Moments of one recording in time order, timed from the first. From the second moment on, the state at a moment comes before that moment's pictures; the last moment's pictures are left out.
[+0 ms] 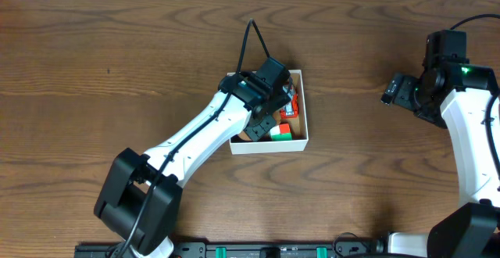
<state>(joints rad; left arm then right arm) -0.66 1.80 1.37 -0.94 -0.08 0.25 -0.13 1.54 1.31 -1.06 0.11 0.35</state>
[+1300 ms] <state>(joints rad) -0.66 1.67 1.37 -1.01 -0.08 0.27 -0.13 1.54 1.31 -1.06 0.11 0.35</state>
